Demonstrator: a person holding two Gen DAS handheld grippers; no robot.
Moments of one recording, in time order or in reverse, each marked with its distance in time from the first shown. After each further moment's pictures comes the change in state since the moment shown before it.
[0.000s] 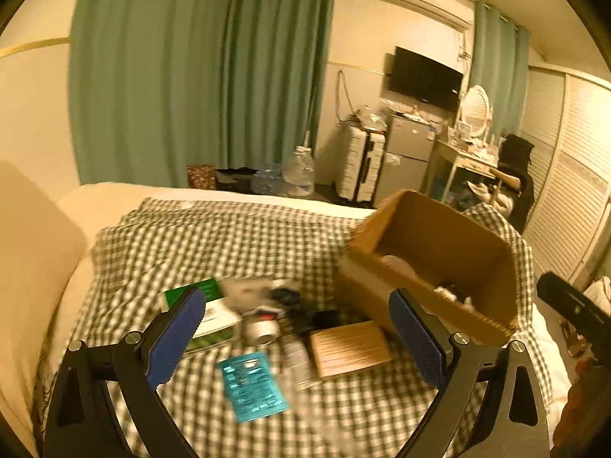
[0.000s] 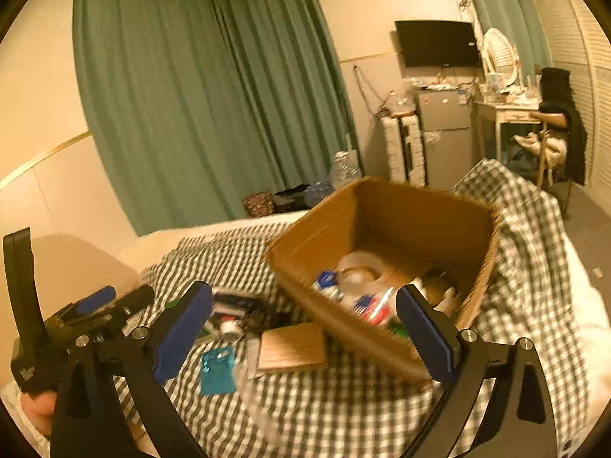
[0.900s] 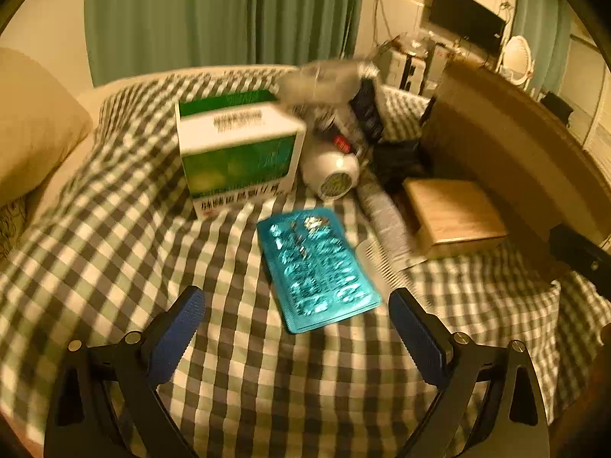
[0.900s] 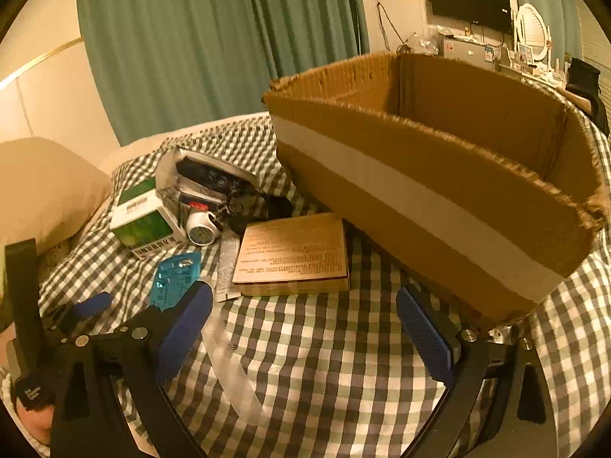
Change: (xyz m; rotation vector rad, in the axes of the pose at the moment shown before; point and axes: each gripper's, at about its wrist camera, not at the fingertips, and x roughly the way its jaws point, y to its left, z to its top) left arm 0.105 0.051 -0.144 -0.043 0.284 0.089; right arm 0.112 0.014 -0.107 -0.097 0.241 -0.040
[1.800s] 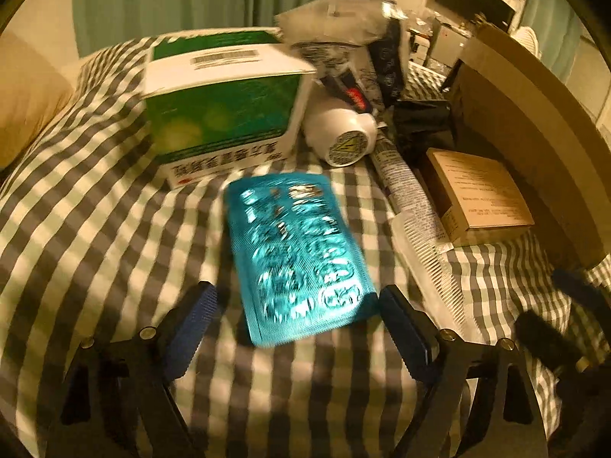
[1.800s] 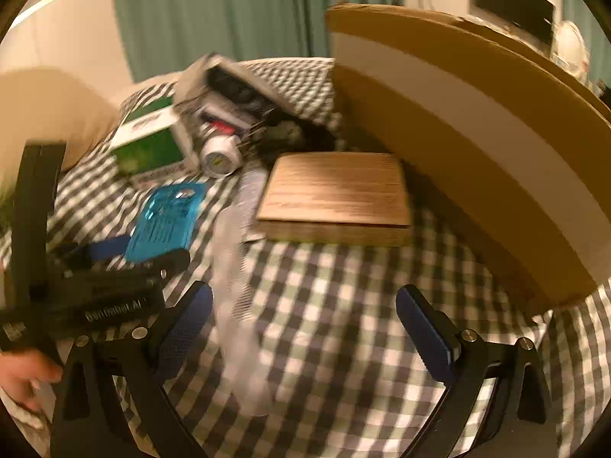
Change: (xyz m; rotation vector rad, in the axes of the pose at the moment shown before) left arm 0.032 0.005 -0.003 -0.027 0.109 -0.039; right arm 0.035 0.040 -0.035 -0.168 0.138 0.008
